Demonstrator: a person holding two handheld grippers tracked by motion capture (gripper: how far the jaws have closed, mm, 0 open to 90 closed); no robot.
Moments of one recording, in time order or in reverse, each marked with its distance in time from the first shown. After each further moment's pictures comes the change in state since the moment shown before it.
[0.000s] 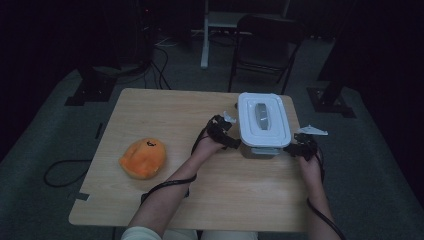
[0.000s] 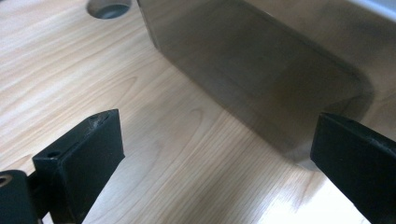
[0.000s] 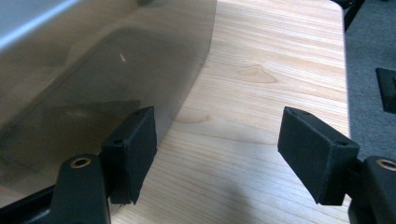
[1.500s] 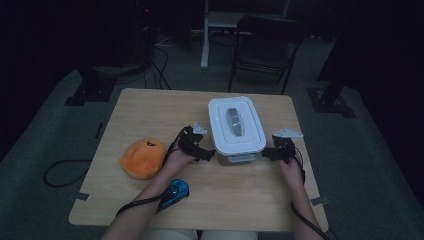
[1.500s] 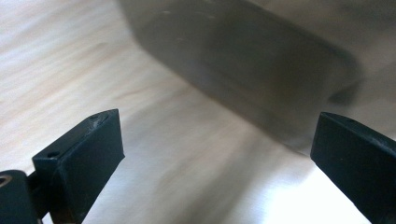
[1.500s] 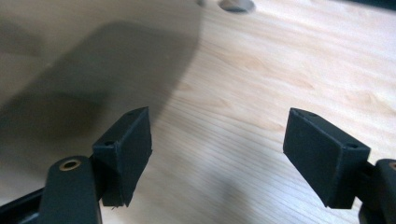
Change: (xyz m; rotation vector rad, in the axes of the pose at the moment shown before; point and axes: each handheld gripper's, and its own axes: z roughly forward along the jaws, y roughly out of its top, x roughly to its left) left arm 0.031 -0.071 -0.060 0.001 0.034 -0.051; right arm 0.069 0.007 0.014 -0.004 0.104 -0.107
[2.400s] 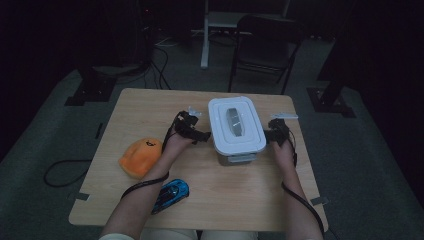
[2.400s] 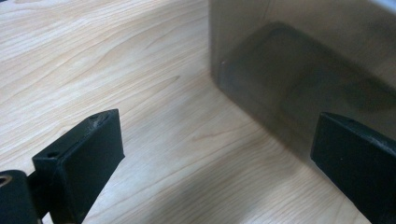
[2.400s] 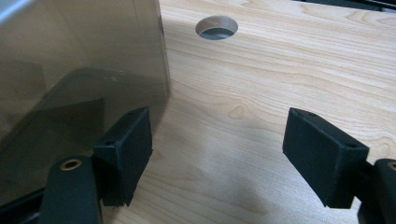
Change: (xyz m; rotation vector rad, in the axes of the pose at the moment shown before) left arm 0.041 0.031 0.013 -0.006 0.072 -0.072; right arm -0.026 0.039 0.048 0.016 0.008 0.123
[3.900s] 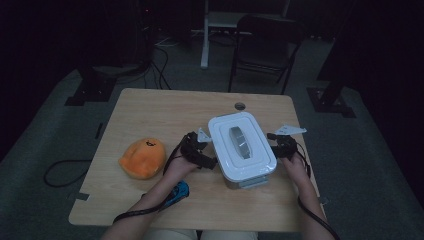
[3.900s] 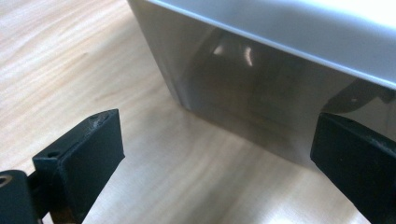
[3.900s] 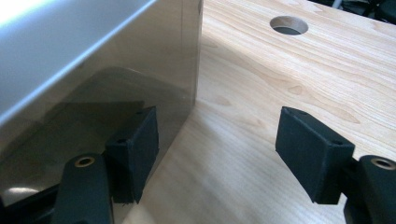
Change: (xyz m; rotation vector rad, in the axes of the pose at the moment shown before) left arm -0.078 -0.039 -0.045 0.002 -0.068 0.164; right arm 0.011 -0.032 -0.051 -0.032 0.209 -0.218
